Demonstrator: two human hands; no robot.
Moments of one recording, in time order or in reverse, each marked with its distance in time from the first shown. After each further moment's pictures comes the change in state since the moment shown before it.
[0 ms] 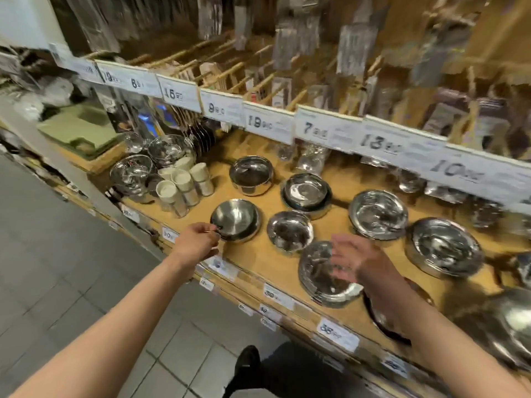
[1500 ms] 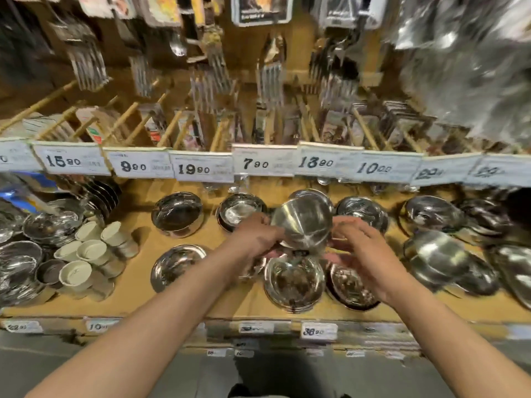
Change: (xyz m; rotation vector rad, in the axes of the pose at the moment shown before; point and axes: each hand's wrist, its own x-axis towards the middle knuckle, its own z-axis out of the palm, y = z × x) left_hand -0.063 0.130 0.135 0.282 -0.775 0.157; right_hand -0.050 -0.030 -0.021 0.327 0.385 -0.123
